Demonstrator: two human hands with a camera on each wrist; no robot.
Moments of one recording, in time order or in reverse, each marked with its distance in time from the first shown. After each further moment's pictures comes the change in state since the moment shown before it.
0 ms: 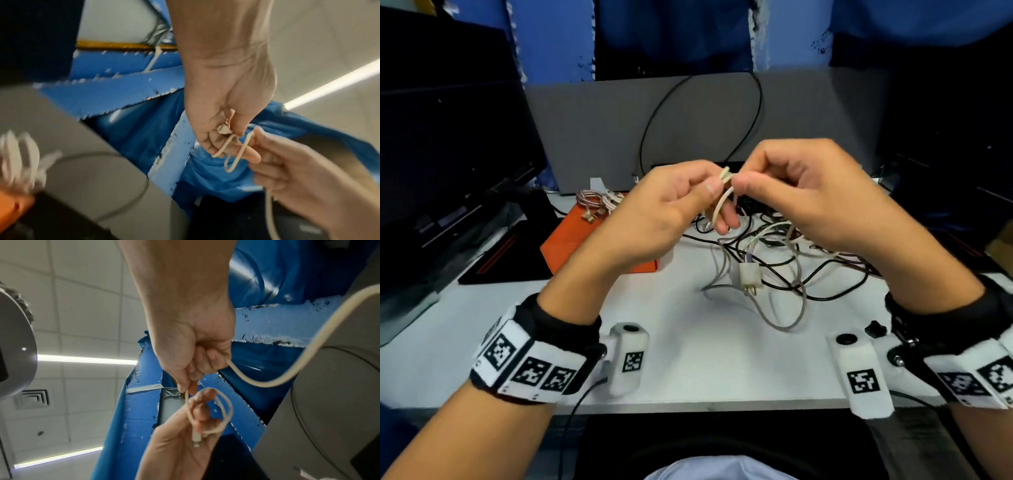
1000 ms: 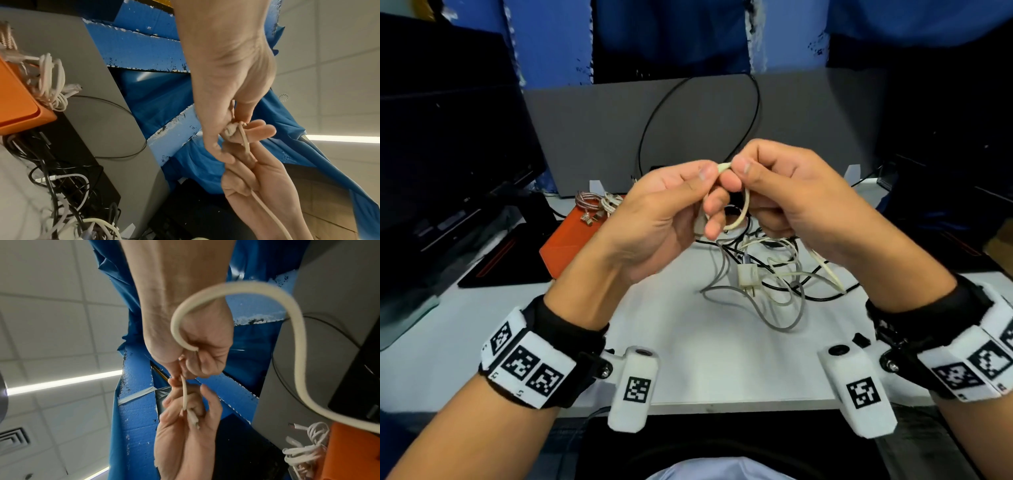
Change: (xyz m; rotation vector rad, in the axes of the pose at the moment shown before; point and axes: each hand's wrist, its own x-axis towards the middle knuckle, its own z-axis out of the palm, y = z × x) left_hand -0.002 0.005 0.010 -0.708 -0.032 -0.131; right_hand 0.001 0.008 0.010 0.547 -0.066 0.144
